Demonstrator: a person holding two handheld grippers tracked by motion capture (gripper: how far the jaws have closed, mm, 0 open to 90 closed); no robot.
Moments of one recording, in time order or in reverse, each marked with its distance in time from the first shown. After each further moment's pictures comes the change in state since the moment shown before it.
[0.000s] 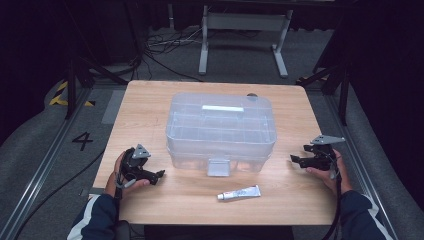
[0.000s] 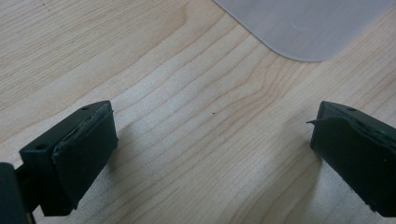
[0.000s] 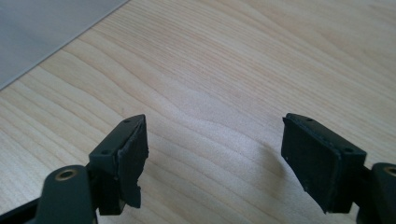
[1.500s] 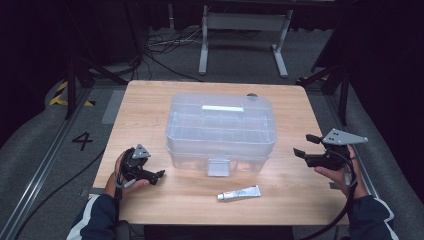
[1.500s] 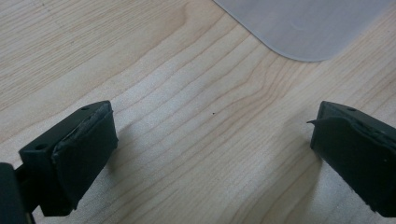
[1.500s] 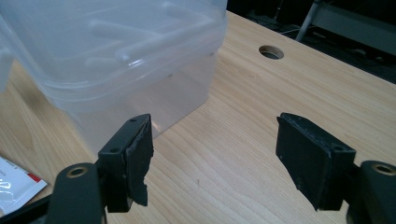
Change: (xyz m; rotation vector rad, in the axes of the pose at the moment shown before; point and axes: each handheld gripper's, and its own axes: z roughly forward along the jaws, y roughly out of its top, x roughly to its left) left arm 0.000 0.000 0.000 -0.001 0.000 0.001; right arm 0.043 0.046 -0.077 -0.234 0.056 -0.151
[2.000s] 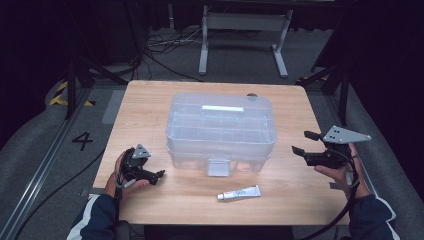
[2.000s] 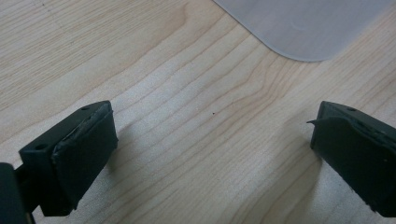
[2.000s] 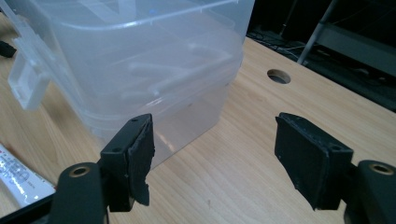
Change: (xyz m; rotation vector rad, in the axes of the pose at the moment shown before) left arm 0.000 0.000 0.000 0.000 0.000 -0.001; right arm 0.012 0.024 -0.011 -0.042 0.020 -0.047
